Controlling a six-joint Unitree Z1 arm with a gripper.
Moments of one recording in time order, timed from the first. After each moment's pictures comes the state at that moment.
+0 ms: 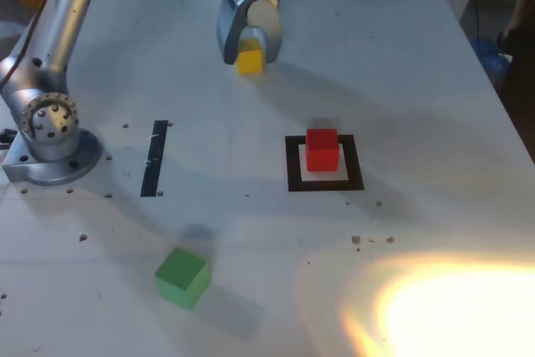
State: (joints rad) arm 0.62 2.18 -1.63 1.34 0.14 0.35
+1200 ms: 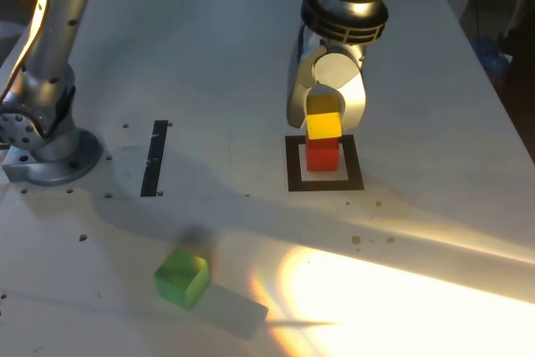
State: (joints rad) arm -0.07 2.09 -1.77 1.43 0.04 -0.02
